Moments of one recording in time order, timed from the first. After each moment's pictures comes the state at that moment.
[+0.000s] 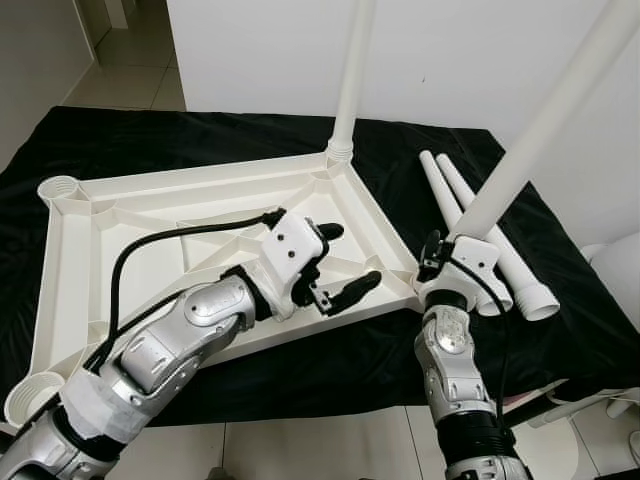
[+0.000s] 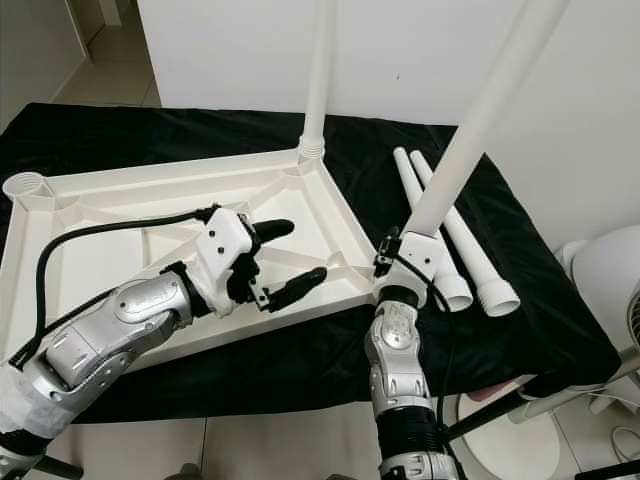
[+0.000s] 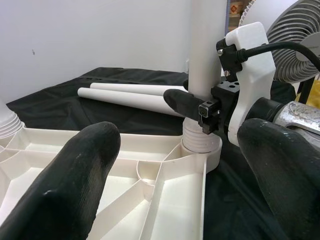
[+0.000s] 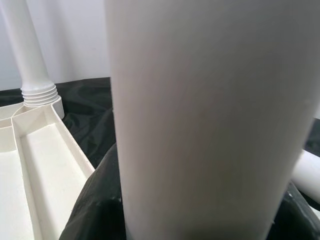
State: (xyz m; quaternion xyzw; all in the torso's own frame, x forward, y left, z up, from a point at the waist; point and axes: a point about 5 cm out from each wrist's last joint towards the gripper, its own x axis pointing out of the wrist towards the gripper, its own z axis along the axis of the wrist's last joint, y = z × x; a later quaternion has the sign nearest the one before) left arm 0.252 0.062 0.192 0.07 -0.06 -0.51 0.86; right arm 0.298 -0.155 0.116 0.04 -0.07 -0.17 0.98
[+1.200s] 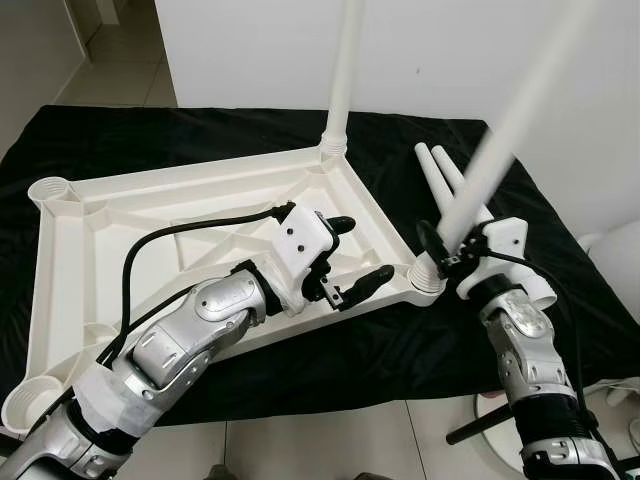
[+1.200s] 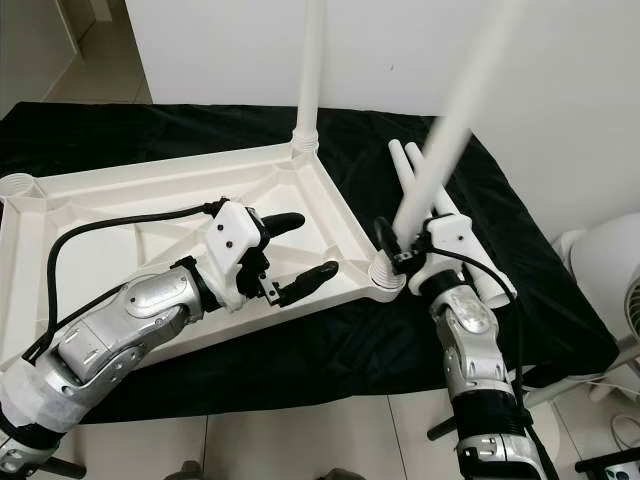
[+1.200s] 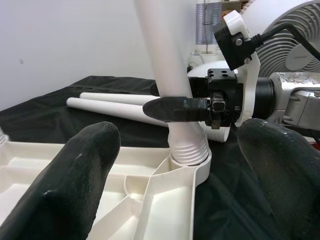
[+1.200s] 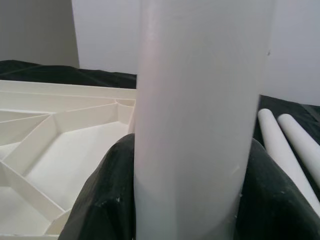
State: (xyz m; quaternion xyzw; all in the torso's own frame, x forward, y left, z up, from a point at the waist) left arm 0.254 0.053 0.198 0.06 -0.08 -0.51 0.85; right arm 0.310 -0.197 0.146 -0.03 -0.10 0.18 0.98
